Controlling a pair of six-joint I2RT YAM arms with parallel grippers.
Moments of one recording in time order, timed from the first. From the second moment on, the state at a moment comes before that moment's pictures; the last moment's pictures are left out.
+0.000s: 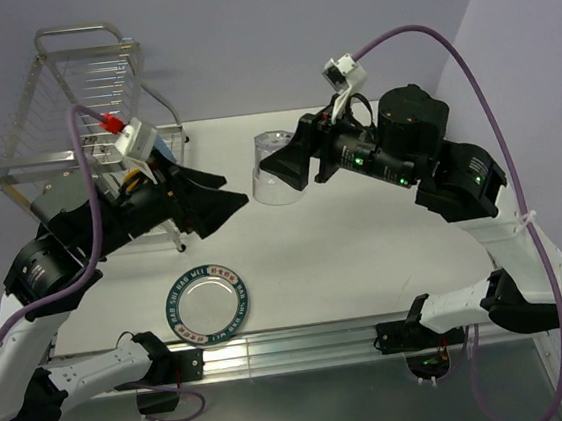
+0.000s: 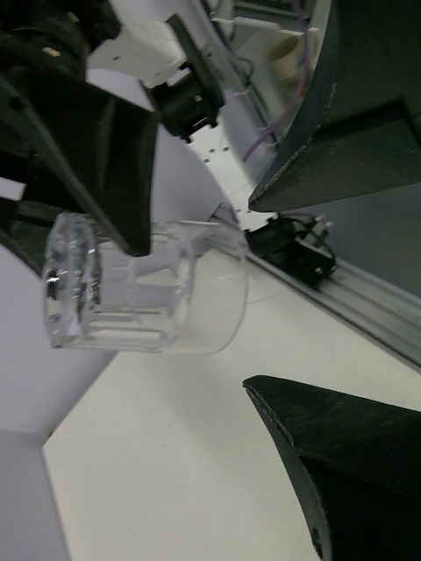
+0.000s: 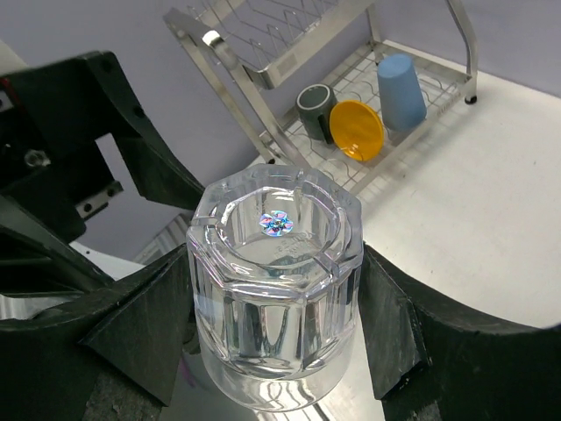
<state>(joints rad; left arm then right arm) -0.82 0.97 1.59 -0.61 0.21 -0.48 0.93 1.28 1.94 -0.78 -0.01 0.38</state>
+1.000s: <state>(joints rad) -0.82 0.96 1.50 -0.59 0.26 -0.24 0.56 1.14 1.27 -0.31 -0.56 1.58</state>
